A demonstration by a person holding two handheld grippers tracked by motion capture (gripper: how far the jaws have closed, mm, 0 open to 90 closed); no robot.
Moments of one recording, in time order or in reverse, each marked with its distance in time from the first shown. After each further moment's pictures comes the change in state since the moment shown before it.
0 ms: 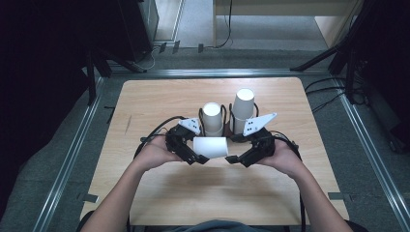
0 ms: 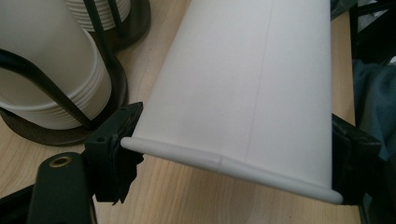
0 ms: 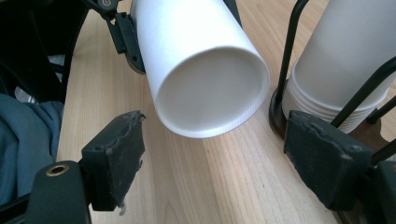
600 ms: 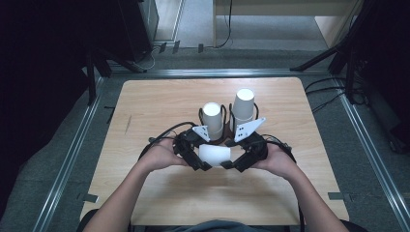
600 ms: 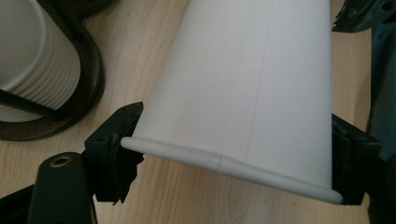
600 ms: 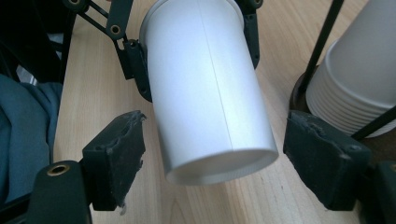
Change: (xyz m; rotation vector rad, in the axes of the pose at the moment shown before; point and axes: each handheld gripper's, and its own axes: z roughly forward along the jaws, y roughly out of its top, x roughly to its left) left arm -0.006 0.006 0.030 0.164 -0.013 0.041; right arm 0.007 -0.001 0.023 0.074 0.025 -0.031
